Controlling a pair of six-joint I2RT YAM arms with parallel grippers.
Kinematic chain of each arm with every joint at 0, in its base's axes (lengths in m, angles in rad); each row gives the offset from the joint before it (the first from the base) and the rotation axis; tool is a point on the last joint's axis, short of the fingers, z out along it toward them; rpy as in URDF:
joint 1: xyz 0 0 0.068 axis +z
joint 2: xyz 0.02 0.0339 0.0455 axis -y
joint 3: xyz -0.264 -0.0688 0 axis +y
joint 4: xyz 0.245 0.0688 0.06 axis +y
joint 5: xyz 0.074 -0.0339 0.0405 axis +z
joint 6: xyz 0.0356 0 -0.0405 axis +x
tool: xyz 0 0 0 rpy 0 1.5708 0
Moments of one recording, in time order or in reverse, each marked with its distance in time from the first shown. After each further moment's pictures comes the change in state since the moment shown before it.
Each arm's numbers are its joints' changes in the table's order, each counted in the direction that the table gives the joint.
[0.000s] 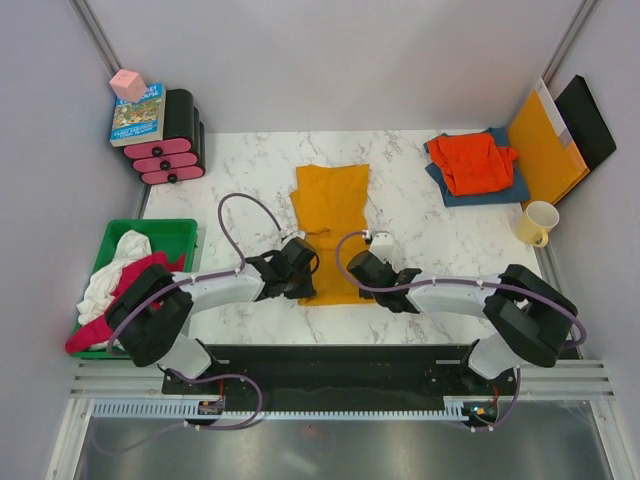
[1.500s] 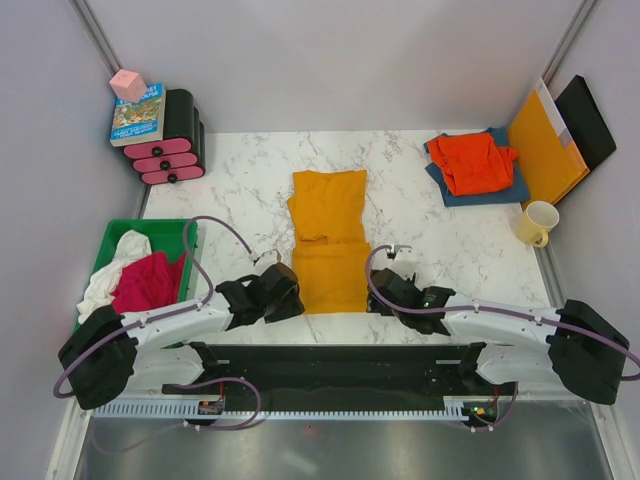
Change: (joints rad) left arm -0.105 0.381 0.217 0.166 0.117 -0.251; right arm 0.096 0.369 0.164 0.188 -0.011 0.162
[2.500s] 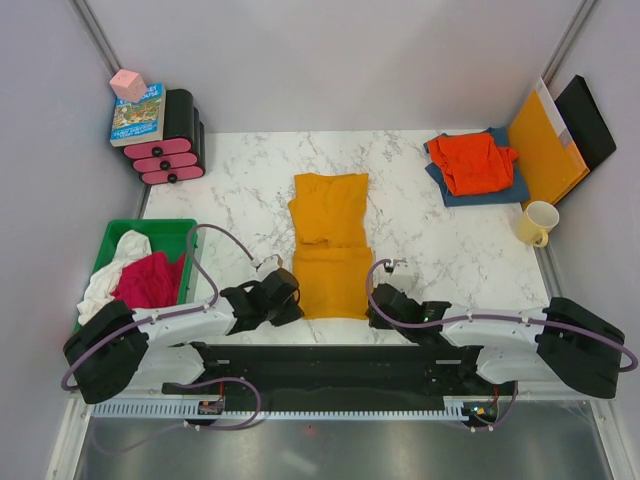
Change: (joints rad) left arm -0.016 -0.060 0.077 -0.167 -0.034 -0.076; right arm 0.073 -0.046 0.143 -0.235 0.079 0.095
